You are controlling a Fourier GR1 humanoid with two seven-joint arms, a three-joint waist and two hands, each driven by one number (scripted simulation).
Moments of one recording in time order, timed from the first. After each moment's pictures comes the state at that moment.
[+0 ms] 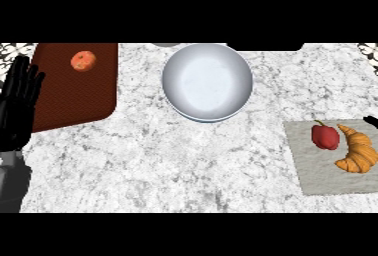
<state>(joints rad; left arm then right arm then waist) -0.24 0.36 0.18 -1.48 0.20 0.06 -0.03 0.01 -0.74 -0.13 -1.52 0.51 0.44 0.05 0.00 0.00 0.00</state>
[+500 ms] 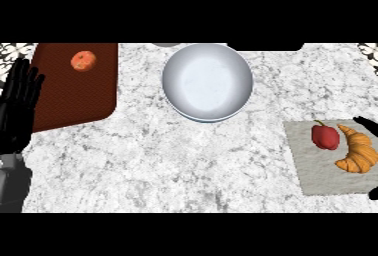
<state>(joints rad) -0.23 0.33 0.20 -1.49 0.17 0.04 -0.03 -0.05 -0.67 -0.13 -1.41 0.64 0.45 -0.02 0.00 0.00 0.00</state>
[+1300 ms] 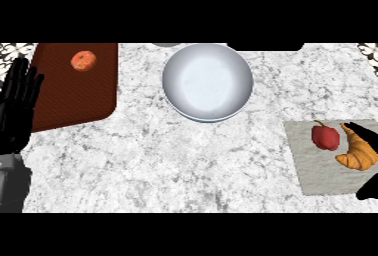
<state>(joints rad) -0.24 0.31 0.23 -1.51 0.15 0.02 -0.01 -0.13 -0.59 -0.15 -1.18 0.80 0.38 -0.07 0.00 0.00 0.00</state>
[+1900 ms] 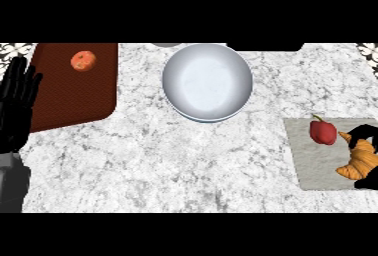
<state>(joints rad) -0.24 0.31 0.24 -1.50 0.14 0.00 -0.01 -0.19 -0.59 -0.17 -1.07 0.86 0.24 -0.24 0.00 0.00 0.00</state>
